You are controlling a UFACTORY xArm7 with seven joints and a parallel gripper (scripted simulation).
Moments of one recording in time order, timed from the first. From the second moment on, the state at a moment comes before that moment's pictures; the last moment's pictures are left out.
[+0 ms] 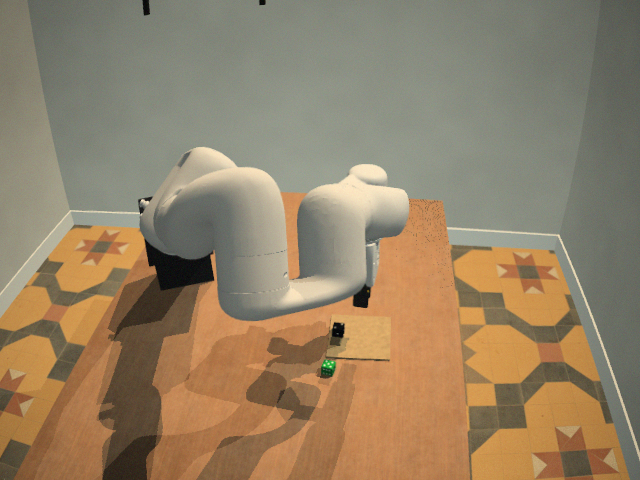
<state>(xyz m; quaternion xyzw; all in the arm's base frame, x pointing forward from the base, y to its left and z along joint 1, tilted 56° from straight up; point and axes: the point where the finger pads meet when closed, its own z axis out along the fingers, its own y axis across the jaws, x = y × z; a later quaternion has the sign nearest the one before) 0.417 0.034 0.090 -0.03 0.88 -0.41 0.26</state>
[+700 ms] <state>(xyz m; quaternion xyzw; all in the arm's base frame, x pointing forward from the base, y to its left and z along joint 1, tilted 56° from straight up) 0.418 0.027 0.092 -0.05 0.88 -0.40 0.25</state>
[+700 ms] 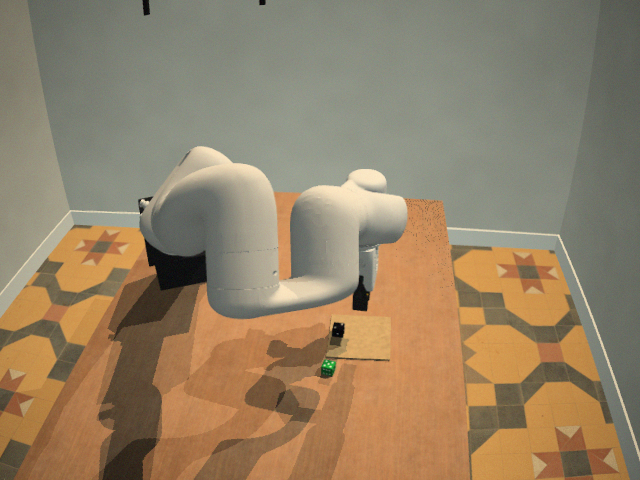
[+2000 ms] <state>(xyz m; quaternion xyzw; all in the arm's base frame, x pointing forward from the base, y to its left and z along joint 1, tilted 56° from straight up) 0.461 -0.033 0.043 -0.05 0.88 -0.40 0.25</state>
